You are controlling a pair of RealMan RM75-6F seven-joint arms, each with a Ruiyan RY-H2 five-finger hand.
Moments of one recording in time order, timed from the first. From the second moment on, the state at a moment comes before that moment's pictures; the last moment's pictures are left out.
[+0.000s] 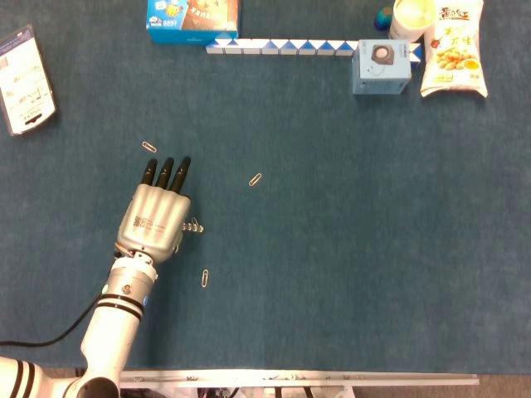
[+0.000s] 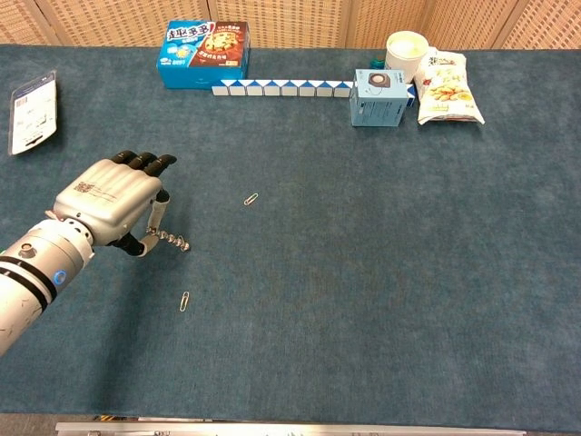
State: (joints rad) left arm -0.61 -1.57 0.05 -1.99 0.82 1.44 1.16; right arm 0.01 -1.02 0.17 -1.59 -1.35 1.55 0.18
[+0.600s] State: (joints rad) left arm -0.59 -1.56 0.09 -2.06 0.90 1.49 1.18; right arm 0.01 -1.02 0.18 -1.59 -1.36 1.54 0.18
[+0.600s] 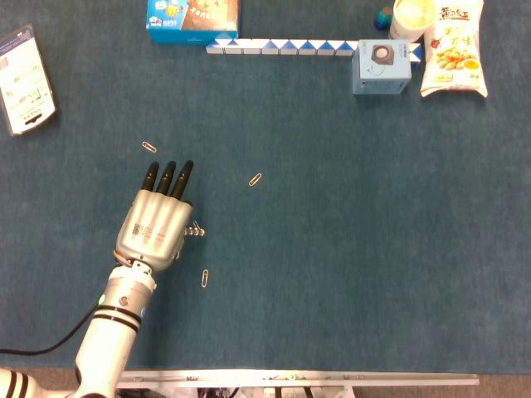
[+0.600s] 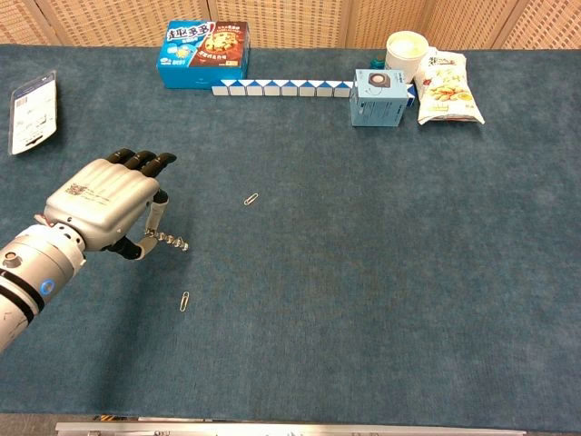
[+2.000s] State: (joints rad) left arm -0.41 -1.55 0.26 -2.12 1.16 1.48 1.21; right arm -0.01 -1.01 0.19 -1.58 -1.35 1.57 0.22
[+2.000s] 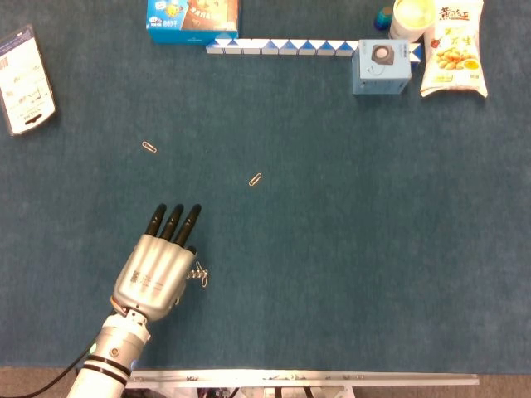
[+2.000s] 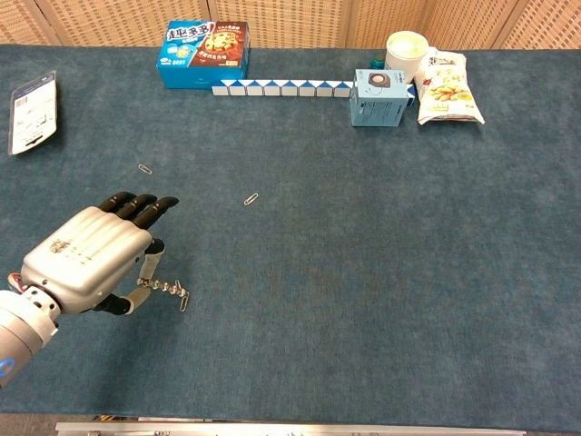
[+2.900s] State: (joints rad) left arm -0.38 -1.53 0.22 -2.12 1.18 1.45 1.22; right arm -0.02 -1.01 0.19 -1.58 -1.35 1.56 0.23
